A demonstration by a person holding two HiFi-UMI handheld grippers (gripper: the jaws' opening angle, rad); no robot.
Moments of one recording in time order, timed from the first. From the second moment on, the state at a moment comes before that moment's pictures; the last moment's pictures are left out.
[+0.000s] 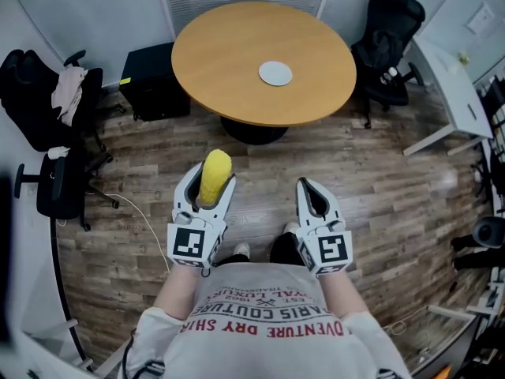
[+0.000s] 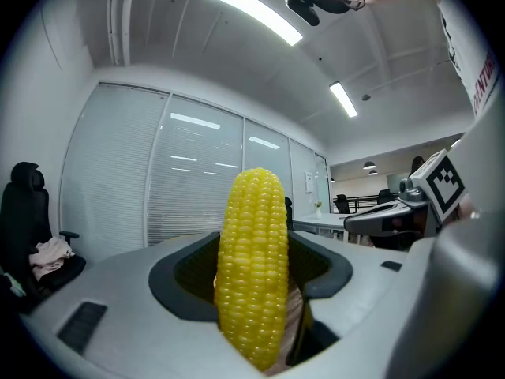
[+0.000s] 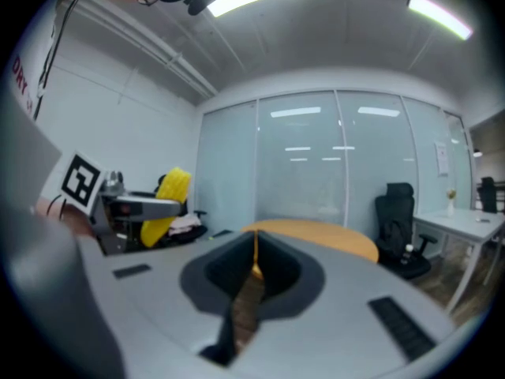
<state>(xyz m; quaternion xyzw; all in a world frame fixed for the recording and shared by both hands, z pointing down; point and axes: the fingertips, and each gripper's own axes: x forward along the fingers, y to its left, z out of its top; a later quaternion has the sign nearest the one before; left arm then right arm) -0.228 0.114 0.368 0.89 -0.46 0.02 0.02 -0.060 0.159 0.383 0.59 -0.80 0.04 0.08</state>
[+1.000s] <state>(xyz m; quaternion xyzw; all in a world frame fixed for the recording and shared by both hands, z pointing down) -0.038 -0.101 0.375 0.83 -0.56 0.01 0.02 0.130 -0.109 0.401 0.48 -0.87 0.02 0.08</state>
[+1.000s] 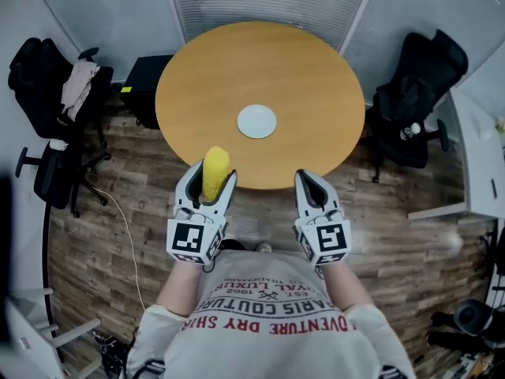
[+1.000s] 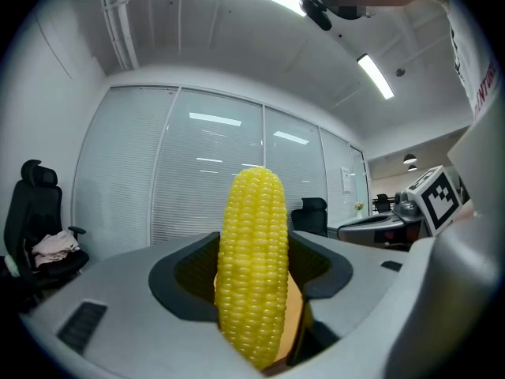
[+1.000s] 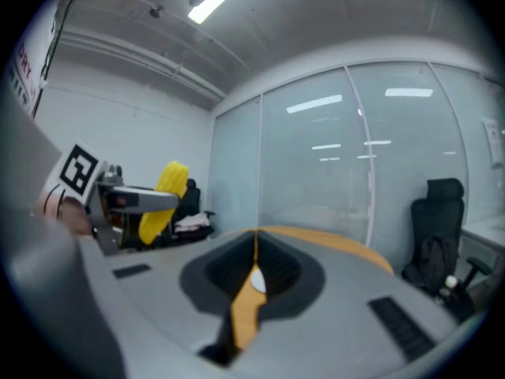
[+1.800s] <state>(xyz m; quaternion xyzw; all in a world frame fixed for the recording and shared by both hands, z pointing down) -0.008 -0.312 0.467 0.86 -0.51 0.04 0.09 0.140 -0.287 0.468 0.50 -0.85 0.09 0.14</state>
